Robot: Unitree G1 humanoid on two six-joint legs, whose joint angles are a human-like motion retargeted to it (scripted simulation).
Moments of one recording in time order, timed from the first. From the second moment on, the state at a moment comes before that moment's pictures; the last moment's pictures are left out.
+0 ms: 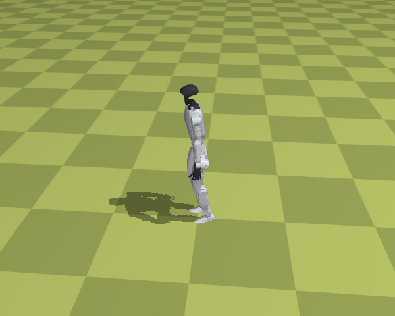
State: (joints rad) left arm -0.08 0.12 0.27 1.47 0.14 -0.01 -0.14; right arm 0.07 -0.10 0.04 1.42 -0.59 0.01 0.25; waist -0.03 -0.07 -0.02; left_leg -0.18 -0.12 0.09 0.20 -0.04 0.05; right_leg -0.20 -0.06 -0.18 0.24 -0.14 0.01
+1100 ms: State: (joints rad) left arm 0.01 0.11 0.29 1.49 0.16 -0.02 -0.14; right arm 0.06 -0.15 0.09 1.51 -0.55 0.01 0.27; waist -0.06 -0.10 -0.06; left_leg -0.17 -0.03 0.45 0.42 -0.22 0.07; right_leg -0.14 -0.12 -0.33 0.06 -0.04 -0.02
